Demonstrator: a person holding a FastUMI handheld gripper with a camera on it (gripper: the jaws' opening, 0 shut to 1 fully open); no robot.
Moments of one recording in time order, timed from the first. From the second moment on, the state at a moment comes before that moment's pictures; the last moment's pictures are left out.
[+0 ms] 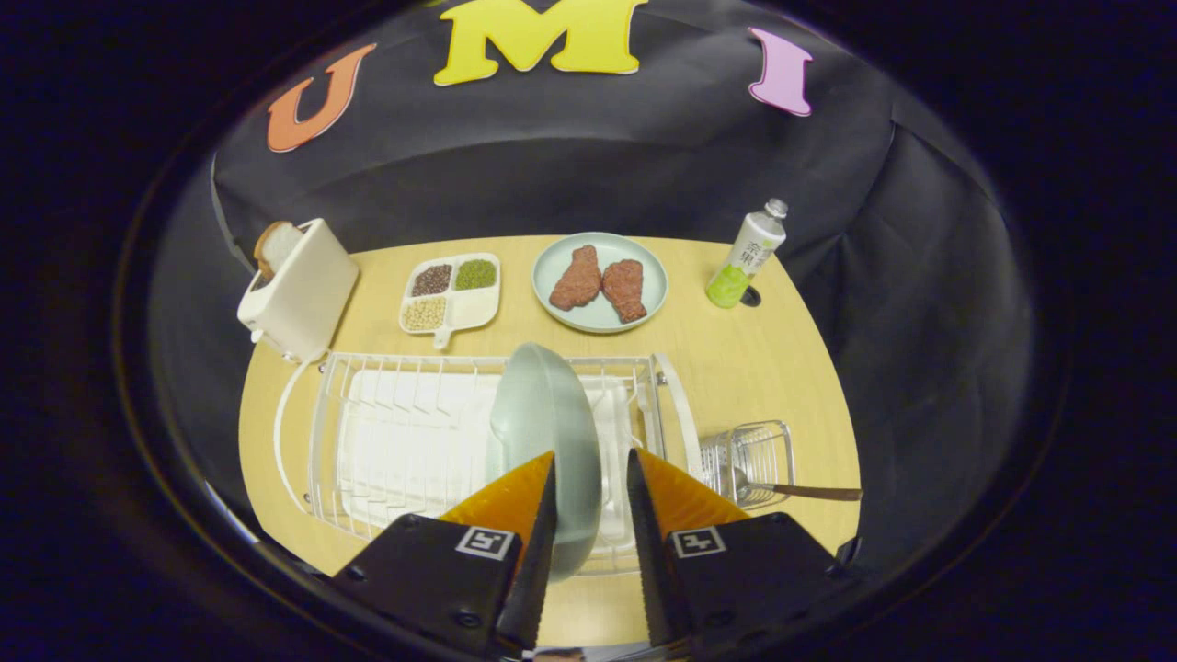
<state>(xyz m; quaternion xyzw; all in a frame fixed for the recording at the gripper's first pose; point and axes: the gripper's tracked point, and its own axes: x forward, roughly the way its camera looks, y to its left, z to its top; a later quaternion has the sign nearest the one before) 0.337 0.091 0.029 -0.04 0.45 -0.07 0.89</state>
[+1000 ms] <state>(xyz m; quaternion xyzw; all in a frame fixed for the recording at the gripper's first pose) 0.284 0.134 0.068 -0.15 0.37 -0.29 0.87</state>
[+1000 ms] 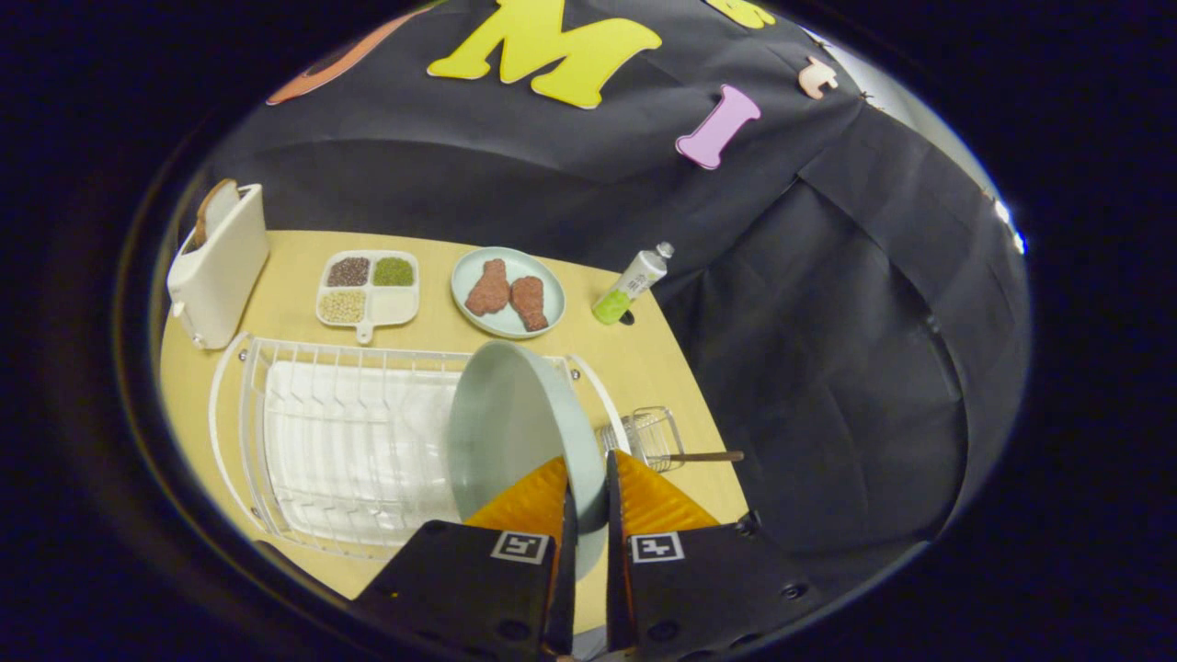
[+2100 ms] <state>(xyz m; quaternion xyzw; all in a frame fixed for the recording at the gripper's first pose) 0.135 0.102 -0.061 0.06 0.36 0.03 0.93</state>
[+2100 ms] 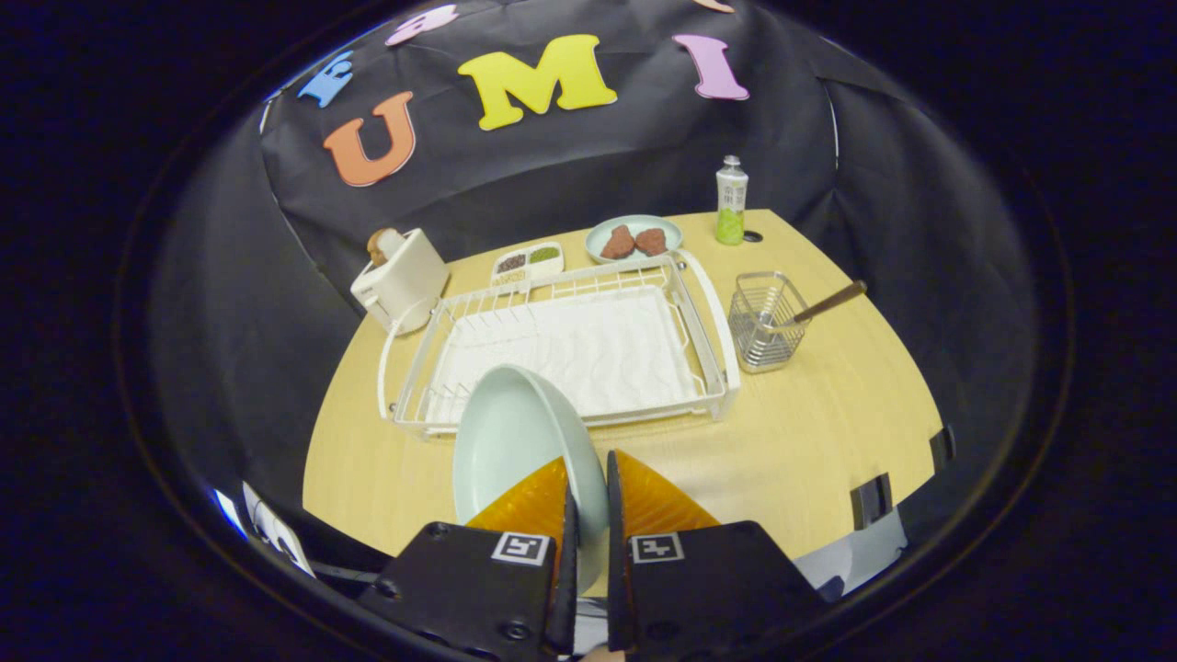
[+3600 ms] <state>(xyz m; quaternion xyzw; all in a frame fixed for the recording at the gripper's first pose) 0.162 0.013 -0.126 0.06 0.32 -0.01 0.95</state>
